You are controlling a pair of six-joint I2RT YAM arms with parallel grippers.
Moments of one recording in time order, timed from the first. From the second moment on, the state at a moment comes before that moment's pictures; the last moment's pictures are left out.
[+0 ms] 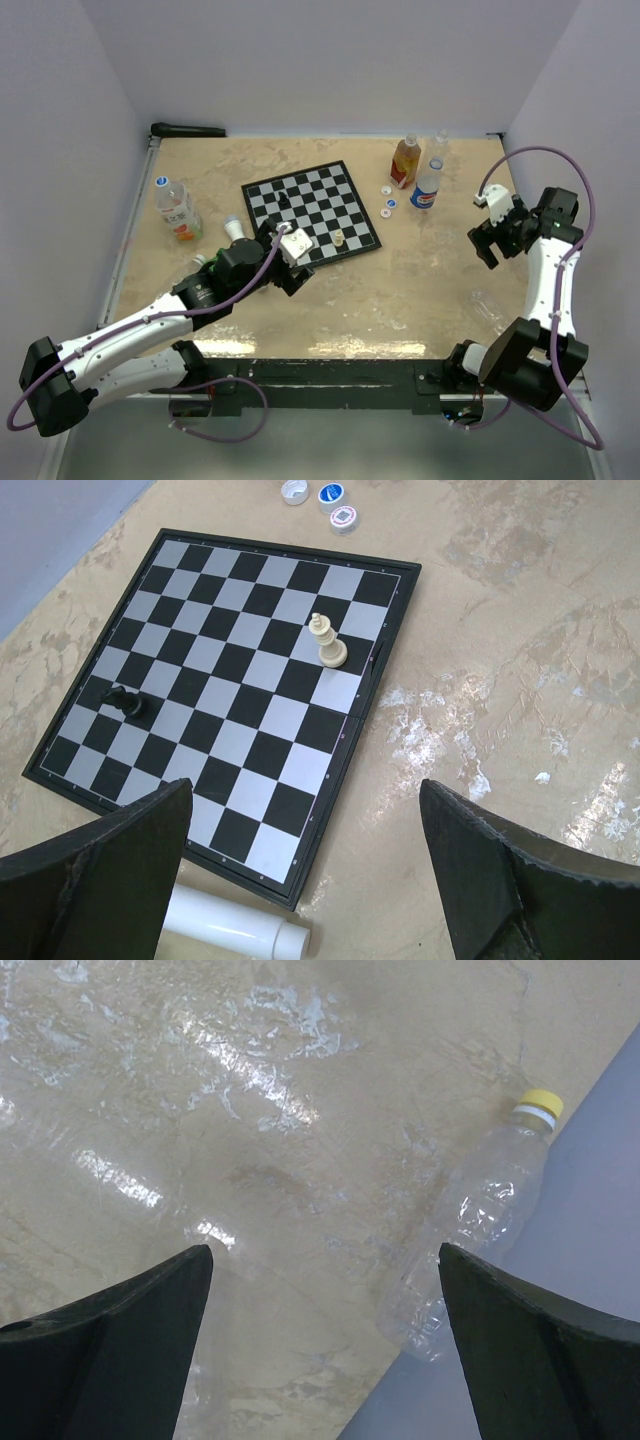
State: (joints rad) left arm -0.89 0.93 0.68 -0.10 -0.13 0.21; right arm -0.46 1.21 1.06 -0.85 -0.44 -1.03
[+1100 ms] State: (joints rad) left arm -0.89 0.93 0.68 -0.10 -0.13 0.21; right arm -0.54 1.22 0.96 -0.86 -0.37 -1.13
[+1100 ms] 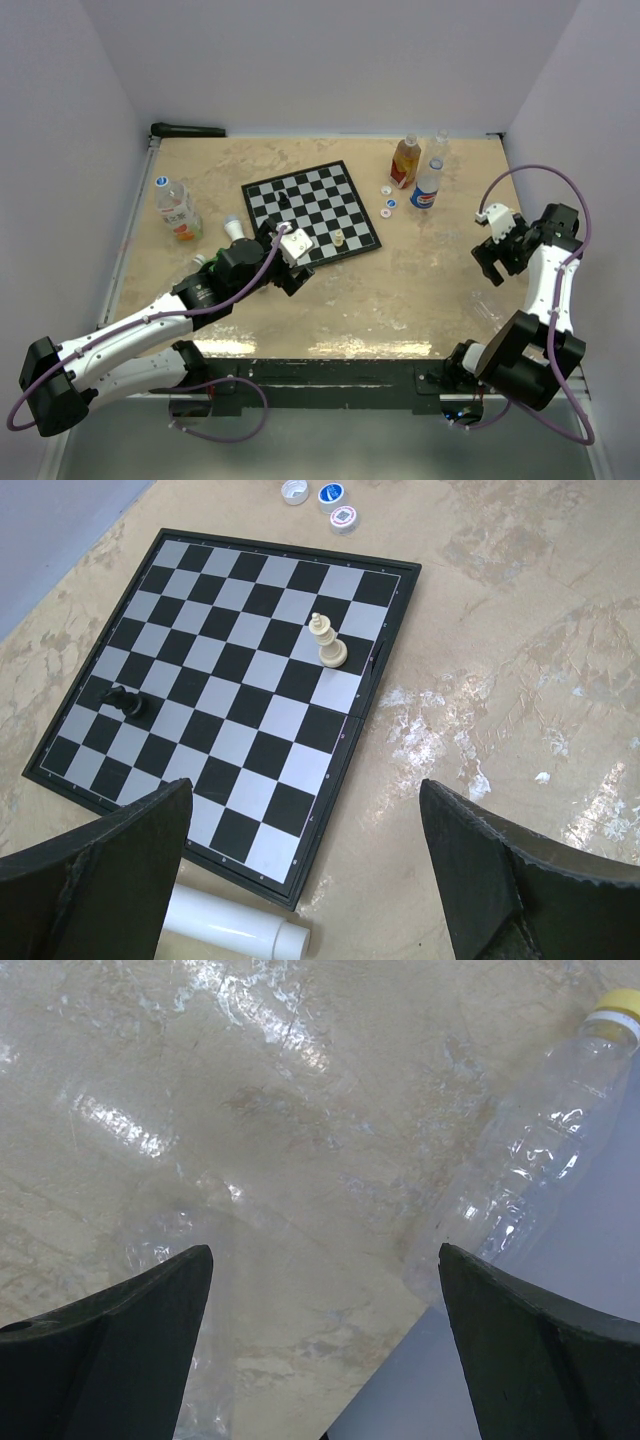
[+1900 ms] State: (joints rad) left arm -0.89 0.93 0.68 -0.10 -0.13 0.21; right arm -0.59 1.22 0.92 -0.87 -0.35 -1.19
